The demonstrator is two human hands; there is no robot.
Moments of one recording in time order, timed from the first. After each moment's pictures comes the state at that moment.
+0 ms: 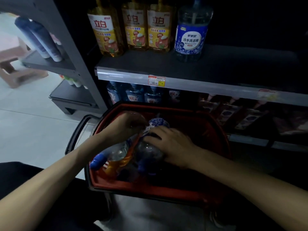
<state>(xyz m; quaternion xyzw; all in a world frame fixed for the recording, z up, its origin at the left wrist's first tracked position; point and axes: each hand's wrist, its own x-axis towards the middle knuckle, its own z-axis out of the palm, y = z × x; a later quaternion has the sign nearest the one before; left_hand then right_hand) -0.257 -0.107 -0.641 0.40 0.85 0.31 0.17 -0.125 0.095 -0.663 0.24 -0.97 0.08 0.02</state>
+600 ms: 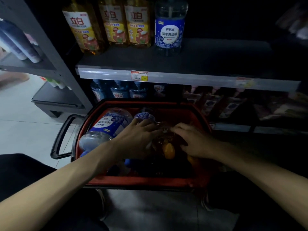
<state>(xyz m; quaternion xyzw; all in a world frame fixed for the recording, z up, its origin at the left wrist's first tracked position) -0.188 -0.051 -0.643 0.60 0.80 -0.05 0.05 -0.066 0.179 -0.662 0.02 -0.97 0.22 -0.13</state>
